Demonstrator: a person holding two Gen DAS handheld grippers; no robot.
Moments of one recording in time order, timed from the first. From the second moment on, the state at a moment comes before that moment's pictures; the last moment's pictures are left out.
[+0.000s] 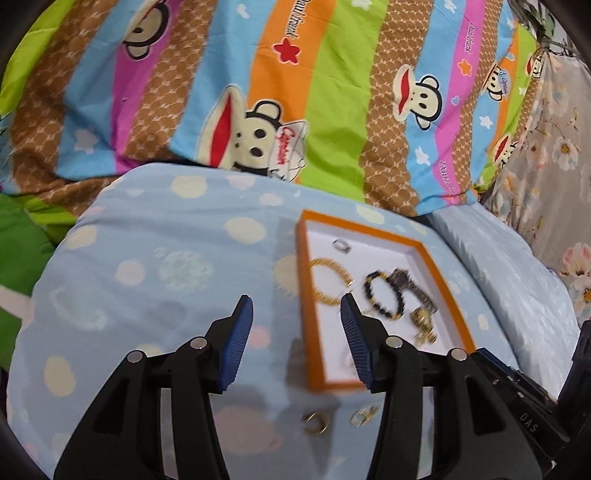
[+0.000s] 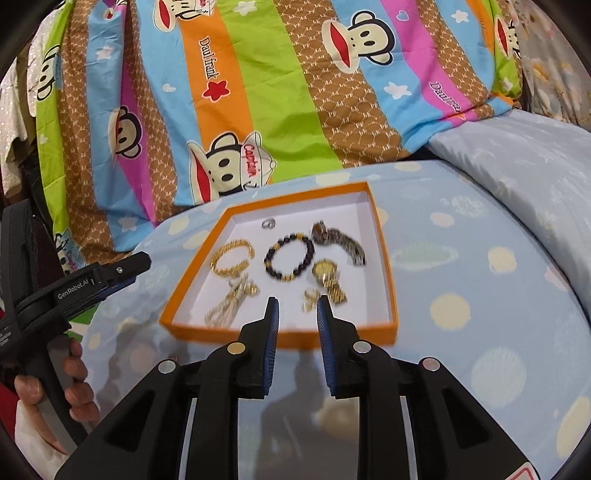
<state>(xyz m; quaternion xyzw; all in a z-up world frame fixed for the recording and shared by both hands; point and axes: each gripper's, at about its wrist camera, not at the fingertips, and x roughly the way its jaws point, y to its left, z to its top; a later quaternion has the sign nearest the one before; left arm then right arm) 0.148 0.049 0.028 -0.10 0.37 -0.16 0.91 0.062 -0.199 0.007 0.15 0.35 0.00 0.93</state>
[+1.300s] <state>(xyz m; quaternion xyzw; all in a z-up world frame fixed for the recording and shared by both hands) 0.090 0.065 -0.013 -0.07 0.43 -0.15 0.89 0.090 -0.101 -0.031 0.10 0.44 0.04 0.89</state>
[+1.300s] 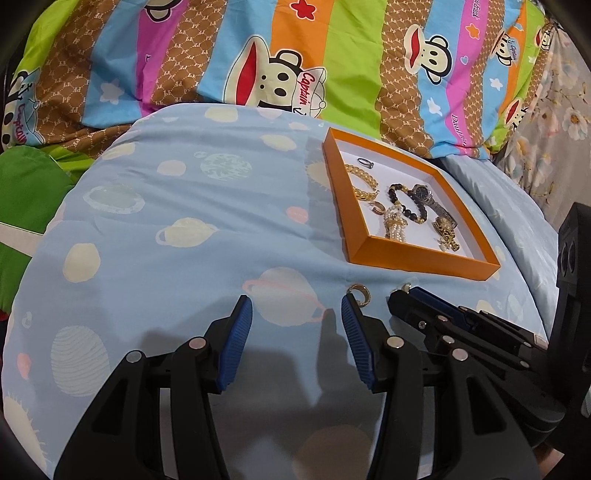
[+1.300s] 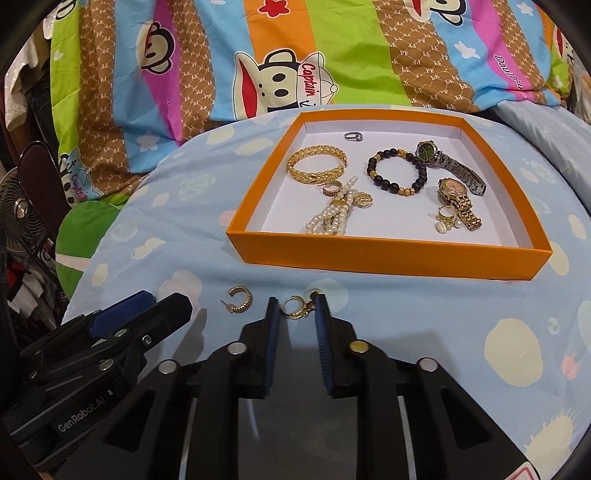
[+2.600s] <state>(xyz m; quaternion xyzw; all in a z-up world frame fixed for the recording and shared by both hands) 0.090 0.062 -0.014 -0.07 0.43 -0.16 0.88 0.085 -0.113 -0.027 0.11 0.43 0.05 0.89</state>
